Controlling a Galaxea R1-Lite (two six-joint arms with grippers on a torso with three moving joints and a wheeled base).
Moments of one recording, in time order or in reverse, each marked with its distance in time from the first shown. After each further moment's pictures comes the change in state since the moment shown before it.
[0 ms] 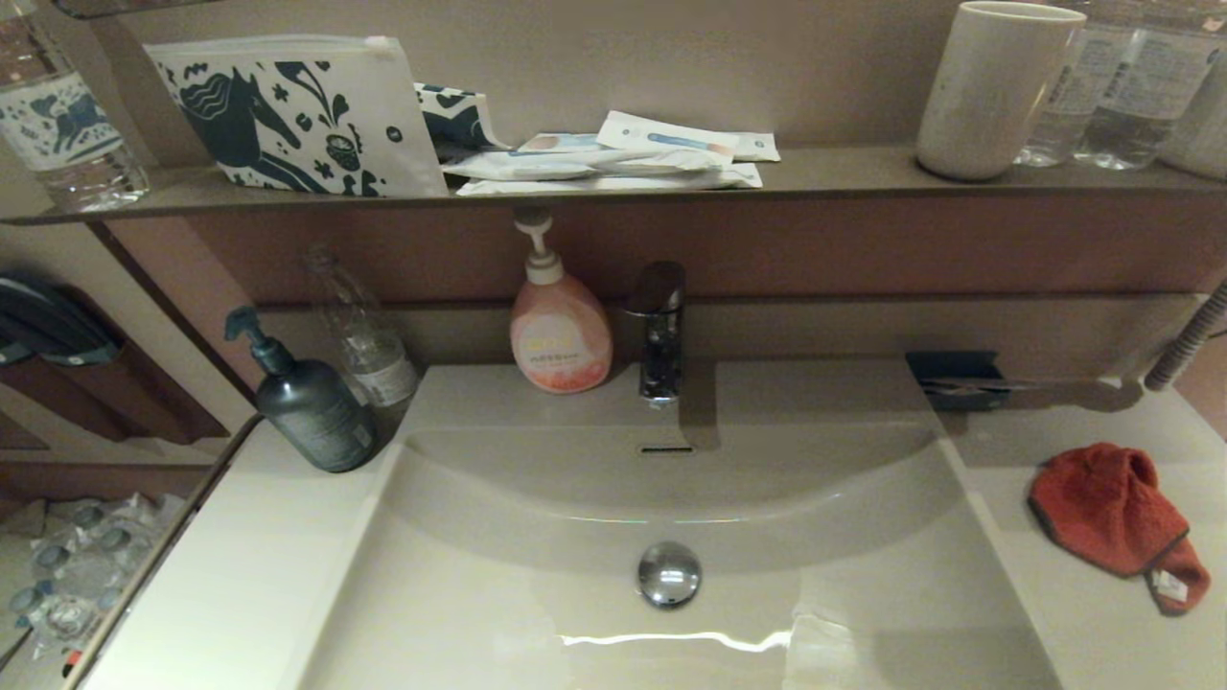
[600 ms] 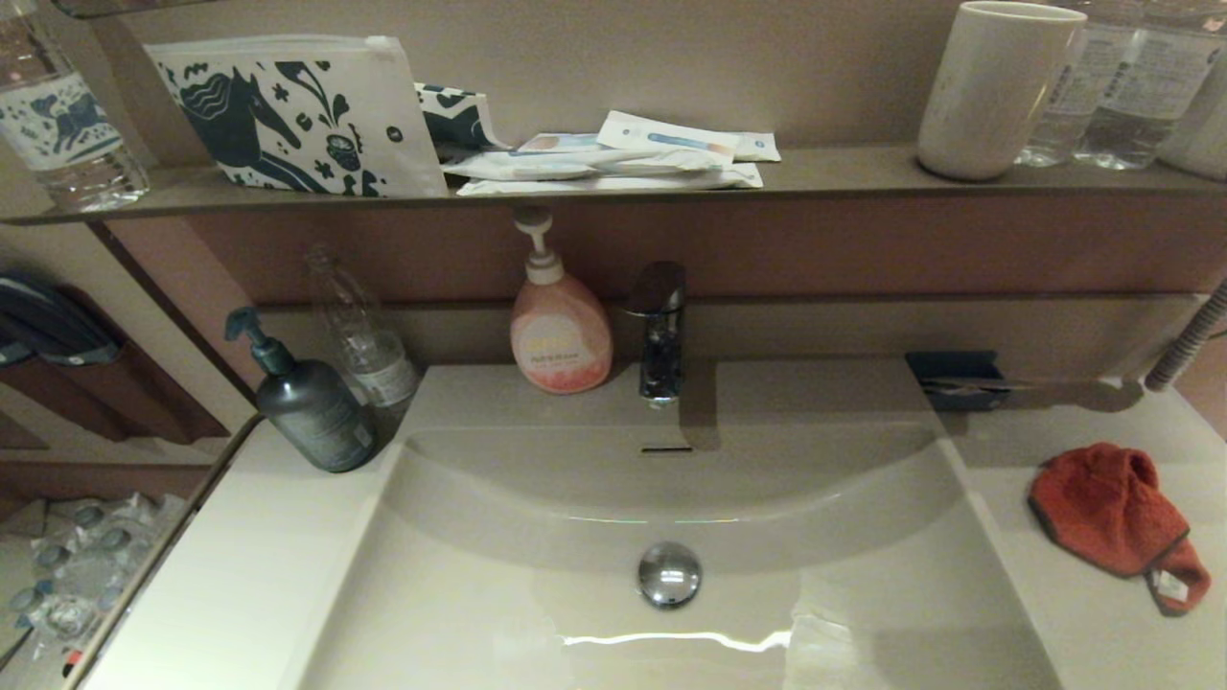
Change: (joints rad) left arm 0.000 -0.001 0.000 0.001 0.017 -0.018; right arm 0.000 0.000 0.000 0.000 0.000 -0.001
